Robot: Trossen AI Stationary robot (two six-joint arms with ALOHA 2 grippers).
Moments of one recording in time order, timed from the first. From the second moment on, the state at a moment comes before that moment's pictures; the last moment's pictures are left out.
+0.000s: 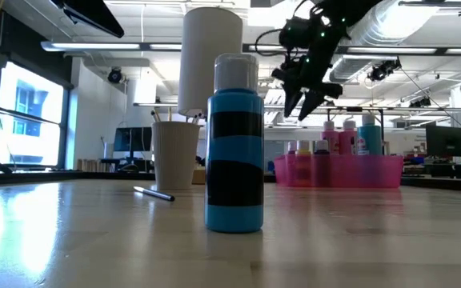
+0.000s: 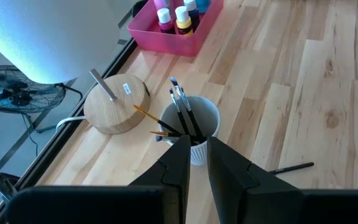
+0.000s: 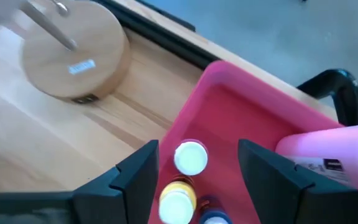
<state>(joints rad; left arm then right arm) -0.35 0.90 0.96 -0.82 -0.72 -0.39 -0.62 1.63 1.35 -0.73 0.13 0.39</state>
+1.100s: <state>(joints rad) -0.35 0.90 0.96 -0.82 -0.73 -0.40 -0.32 1.25 1.35 -0.59 0.00 0.35</state>
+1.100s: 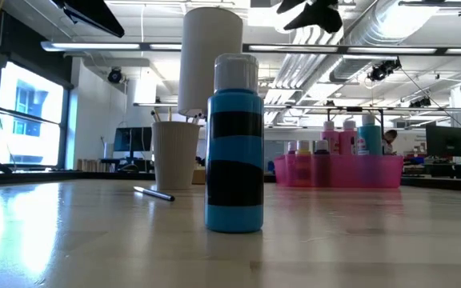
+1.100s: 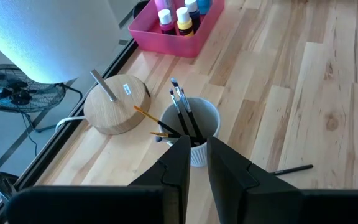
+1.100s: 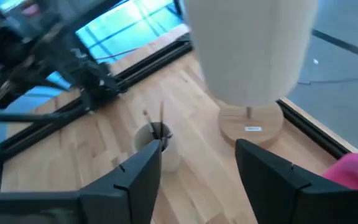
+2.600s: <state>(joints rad) -0.35 0.82 0.96 -0.77 -0.66 -0.41 0.14 1.17 1.35 -0.58 0.23 0.30</state>
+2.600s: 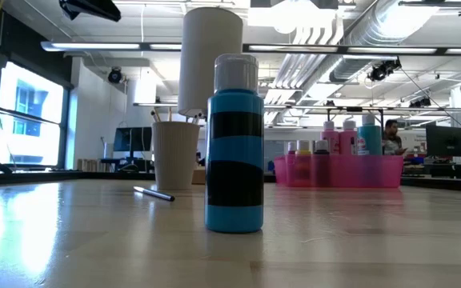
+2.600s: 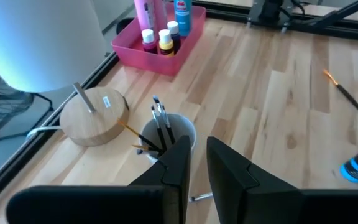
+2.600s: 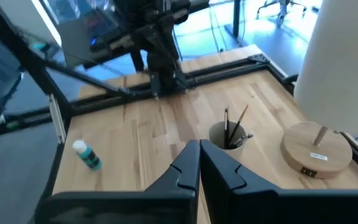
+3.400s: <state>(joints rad) -0.79 0.70 0.85 -0.81 -0.84 -0.65 0.33 1.29 1.21 -0.22 0.45 0.48</state>
